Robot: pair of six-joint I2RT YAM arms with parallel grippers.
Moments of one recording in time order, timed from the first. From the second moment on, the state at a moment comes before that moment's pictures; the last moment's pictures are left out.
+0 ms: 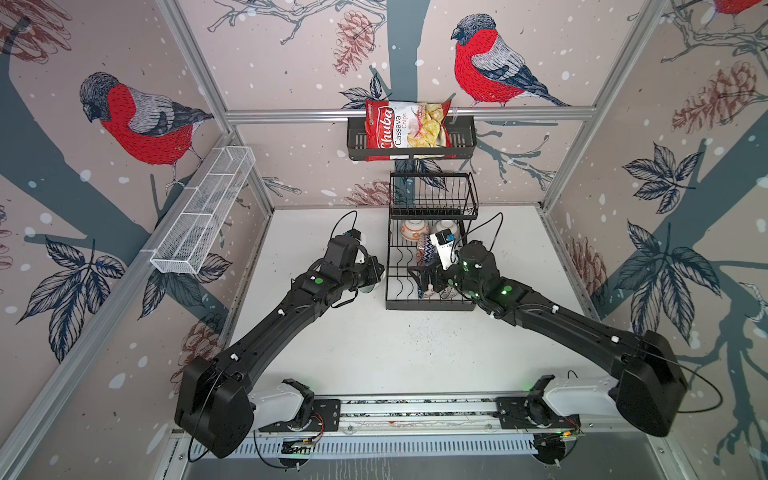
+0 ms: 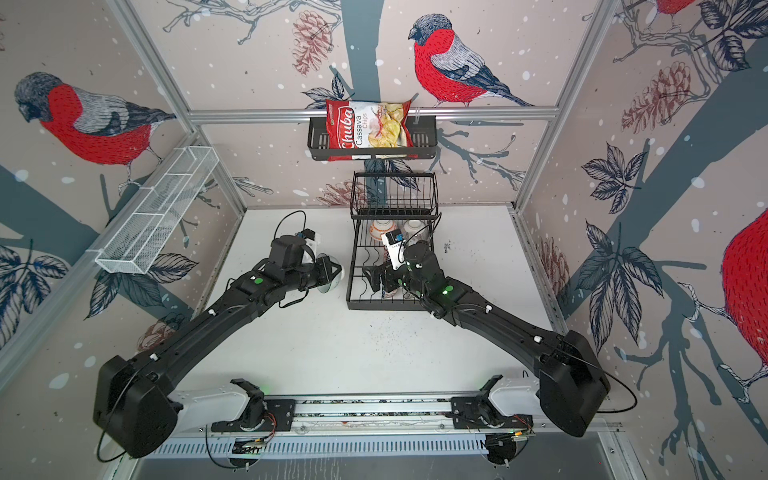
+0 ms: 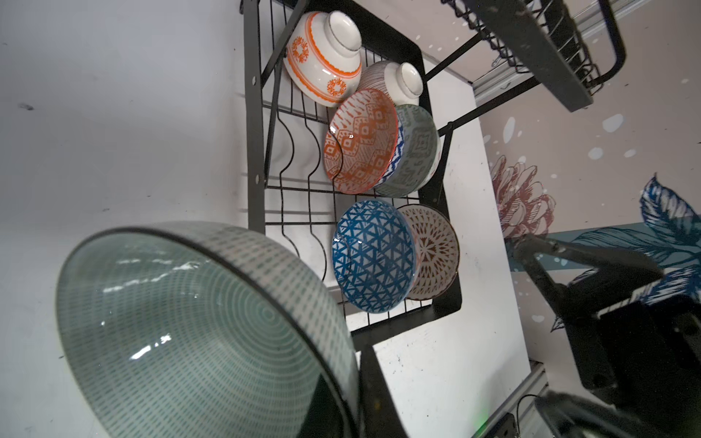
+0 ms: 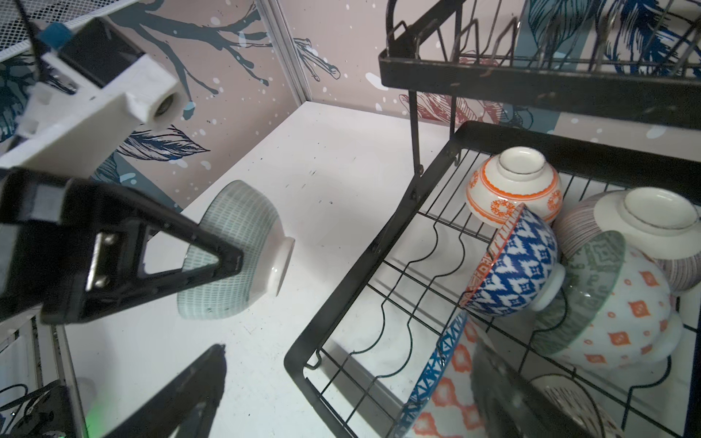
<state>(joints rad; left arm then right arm) -0.48 1.26 0.98 -0.36 0.28 -0.67 0.78 1.30 0.91 0.01 -0.09 0.21</state>
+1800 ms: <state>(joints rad) -0.42 1.27 0.92 0.01 0.63 -0.80 0.86 1.52 1.02 0.18 -0.22 0.22</state>
